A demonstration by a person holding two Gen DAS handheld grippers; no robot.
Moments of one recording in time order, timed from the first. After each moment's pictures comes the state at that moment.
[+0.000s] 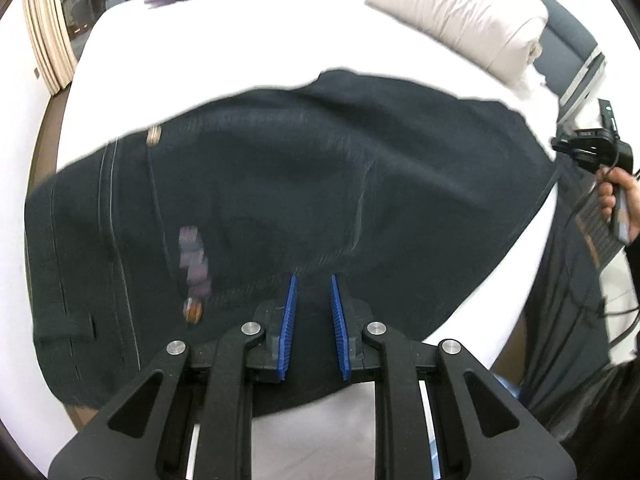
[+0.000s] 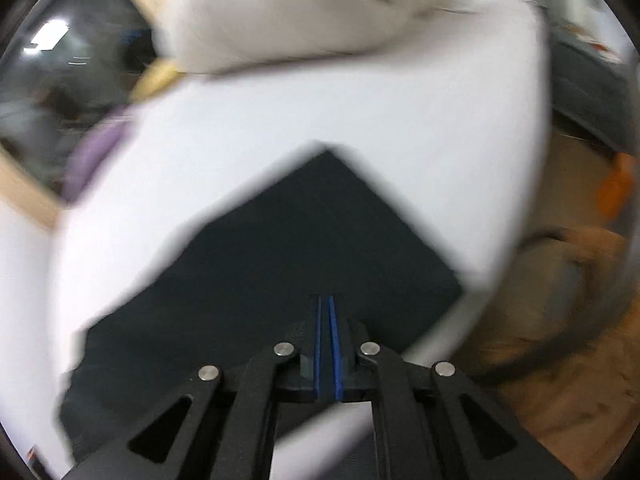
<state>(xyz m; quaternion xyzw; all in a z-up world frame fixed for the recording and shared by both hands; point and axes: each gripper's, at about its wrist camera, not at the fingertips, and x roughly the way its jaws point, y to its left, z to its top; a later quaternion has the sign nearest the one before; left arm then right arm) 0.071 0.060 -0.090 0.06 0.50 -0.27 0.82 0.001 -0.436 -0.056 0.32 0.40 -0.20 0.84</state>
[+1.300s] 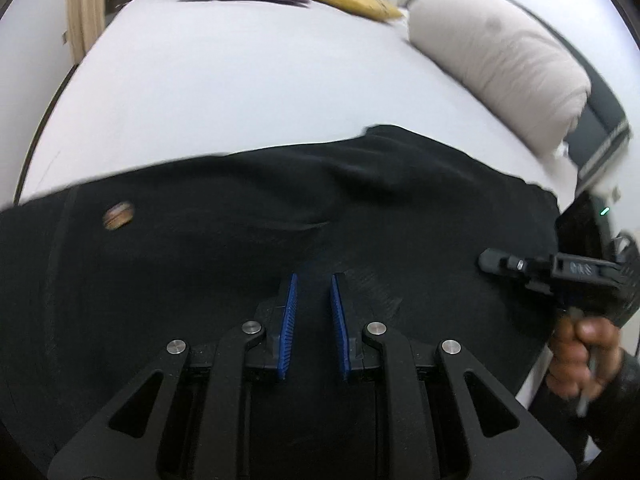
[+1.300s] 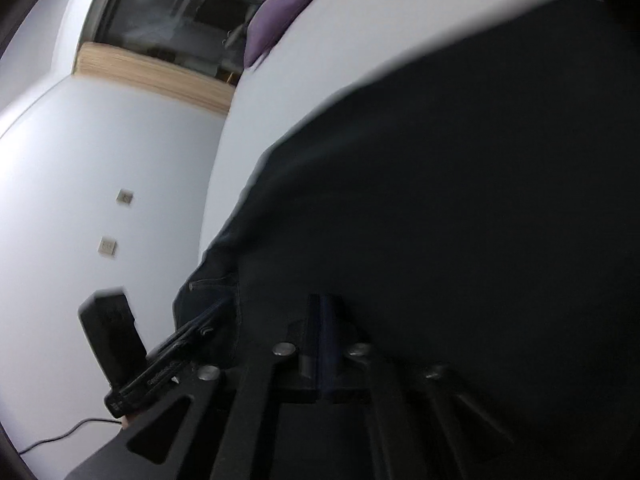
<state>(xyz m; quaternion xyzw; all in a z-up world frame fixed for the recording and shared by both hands) 0.128 0.071 -0.110 -0.04 0.49 -0.22 0.84 0.116 -0.272 -0.163 0.42 0.43 0.17 0.78</state>
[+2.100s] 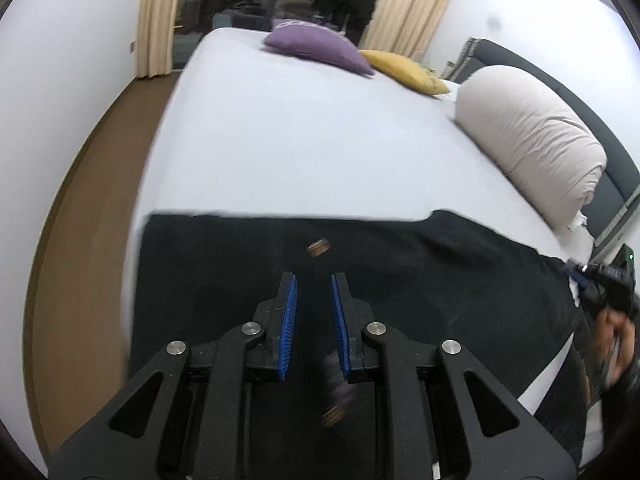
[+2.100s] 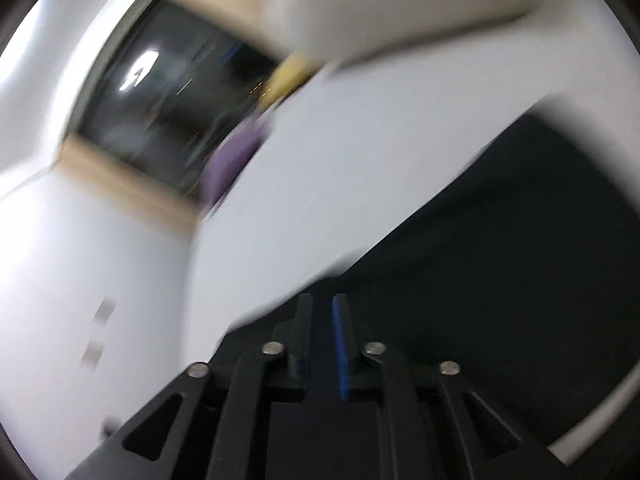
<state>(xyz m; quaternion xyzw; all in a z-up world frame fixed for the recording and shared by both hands) 0.098 0.182 -0.054 -0.09 0.41 -0.14 0.90 0.044 -0.369 -0.076 0.42 0.32 0.04 0.85</state>
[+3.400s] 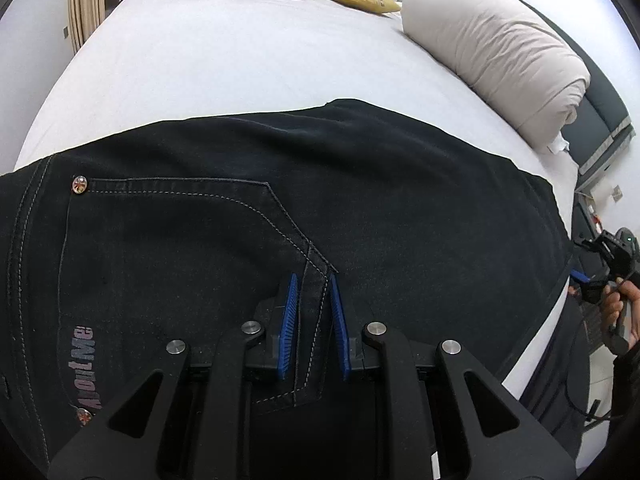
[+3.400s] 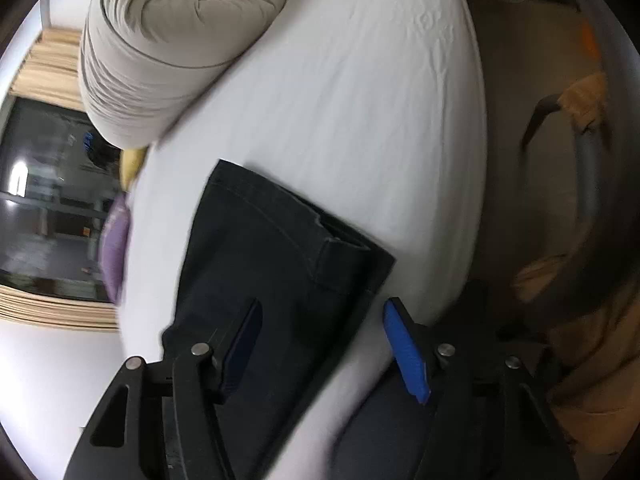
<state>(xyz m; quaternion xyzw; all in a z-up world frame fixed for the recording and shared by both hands) 0.098 0.045 -0.108 -0.02 0.50 -0.21 0.84 -0.102 -0.505 -0.115 0.55 0.33 -0.23 0.73</state>
